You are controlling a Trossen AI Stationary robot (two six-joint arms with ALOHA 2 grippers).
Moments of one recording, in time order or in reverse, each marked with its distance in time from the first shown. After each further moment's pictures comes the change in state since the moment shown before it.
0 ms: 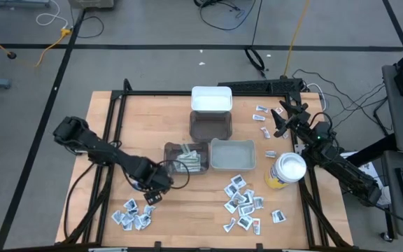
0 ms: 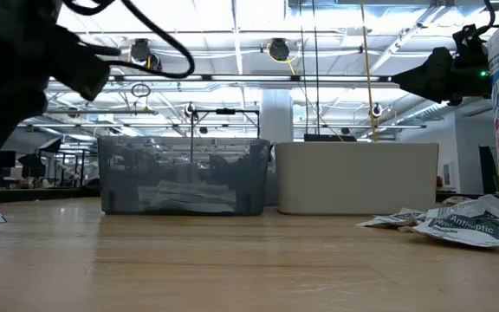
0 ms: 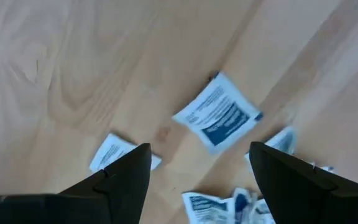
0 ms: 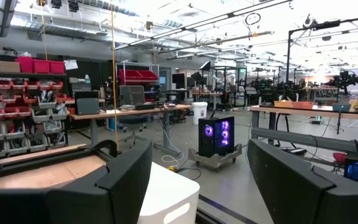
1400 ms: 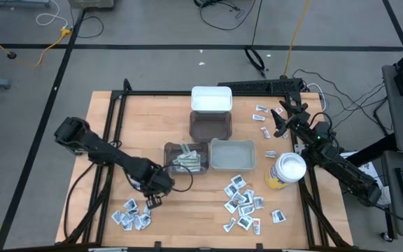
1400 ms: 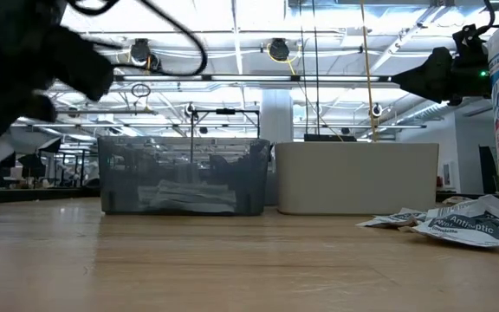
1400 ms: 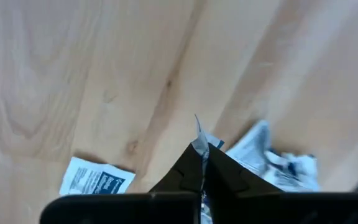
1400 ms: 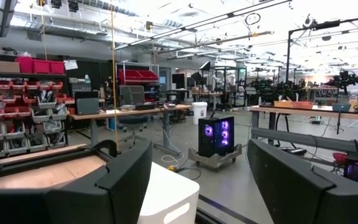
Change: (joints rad) left arm 0.007 0.010 -0.010 0.087 0.066 0.118; right arm 0.000 0.000 0.000 0.000 0.000 0.000
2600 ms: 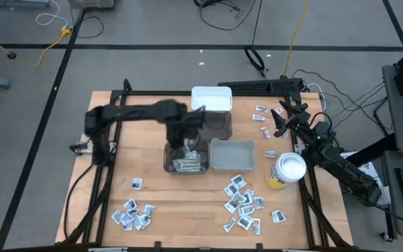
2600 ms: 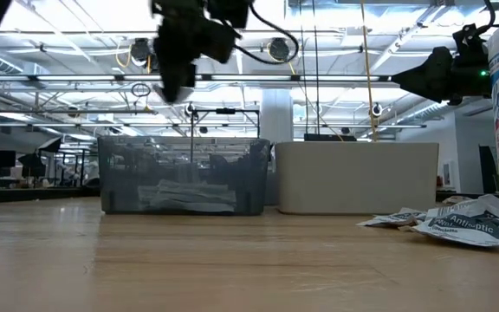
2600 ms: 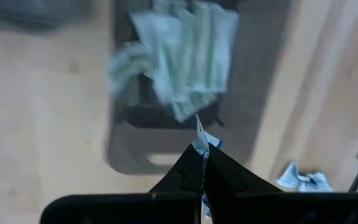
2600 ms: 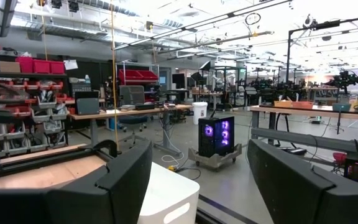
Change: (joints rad) left arm 0.575 0.255 0.721 -0.522 -0.020 0.790; right arm 0.000 0.000 0.000 0.000 0.000 0.000
